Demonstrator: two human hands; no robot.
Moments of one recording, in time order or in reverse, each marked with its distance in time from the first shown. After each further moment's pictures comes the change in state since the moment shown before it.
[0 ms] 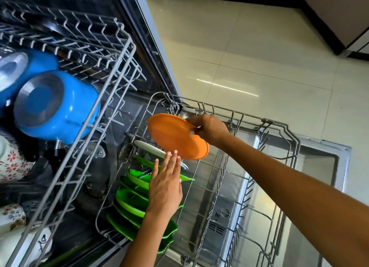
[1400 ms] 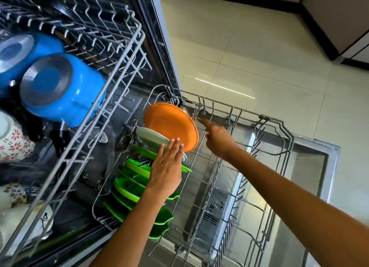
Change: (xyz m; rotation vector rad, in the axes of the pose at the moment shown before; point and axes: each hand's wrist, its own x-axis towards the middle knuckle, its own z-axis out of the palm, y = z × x) left_hand 0.010 -0.004 -0.005 -0.018 -0.012 0.108; right_hand -0.051 -0.001 0.017 -0.029 0.007 0.139
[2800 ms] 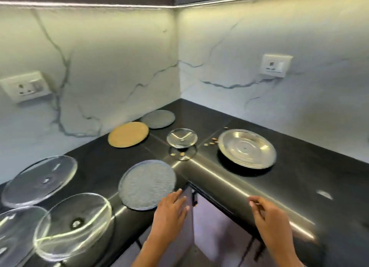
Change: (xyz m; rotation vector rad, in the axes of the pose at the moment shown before) left_hand -0.919 -0.012 -0.152 -0.324 0.813 -1.812; right_hand -0.586 -0.648 0.160 -0.041 -0.425 -1.326
